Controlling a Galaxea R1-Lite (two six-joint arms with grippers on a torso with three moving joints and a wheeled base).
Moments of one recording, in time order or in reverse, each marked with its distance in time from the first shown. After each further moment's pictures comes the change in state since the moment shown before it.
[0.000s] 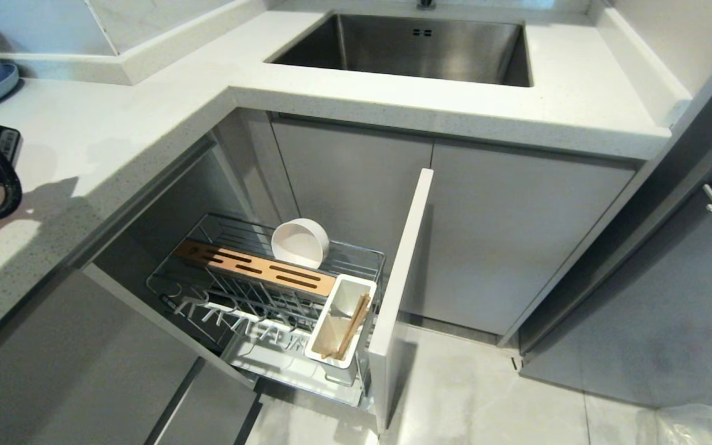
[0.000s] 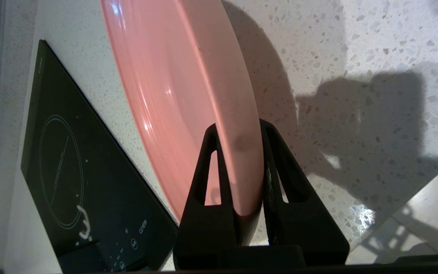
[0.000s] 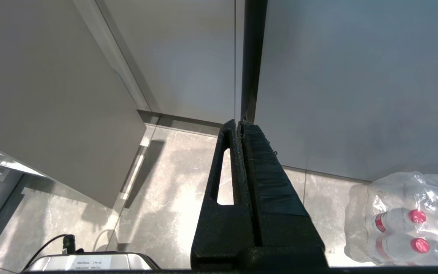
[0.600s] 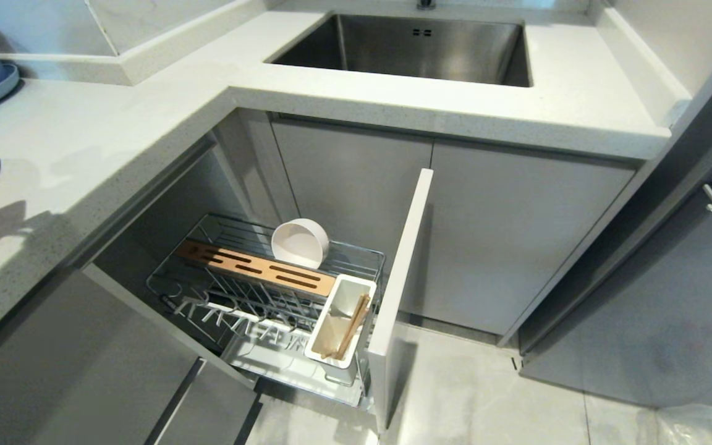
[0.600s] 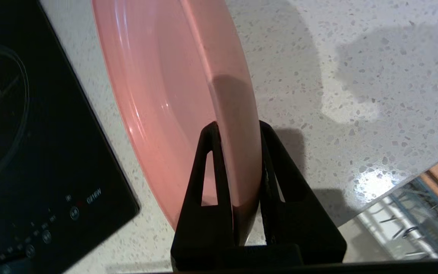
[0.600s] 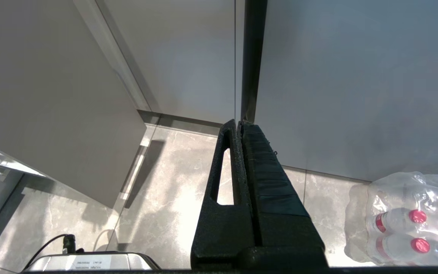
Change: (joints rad) left arm 0.000 -0.065 0.004 -0.004 0.000 -0.343; right arm 0.000 0.000 0.000 0.000 0.000 0.000
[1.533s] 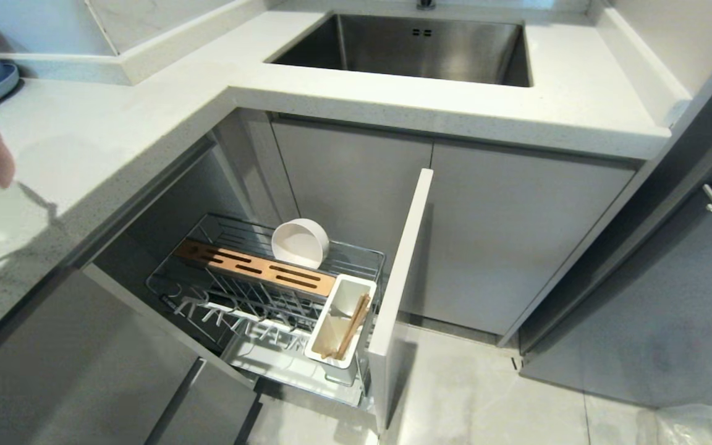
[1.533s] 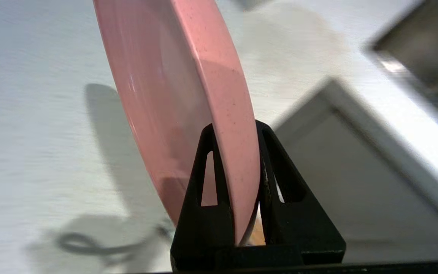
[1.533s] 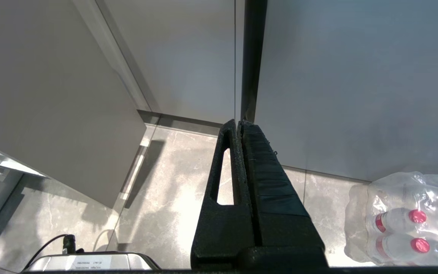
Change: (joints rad) left arm -0.290 -0.169 0.036 -0.289 0.002 -0.201; right arm 0.000 0.000 0.000 0.000 0.000 0.000
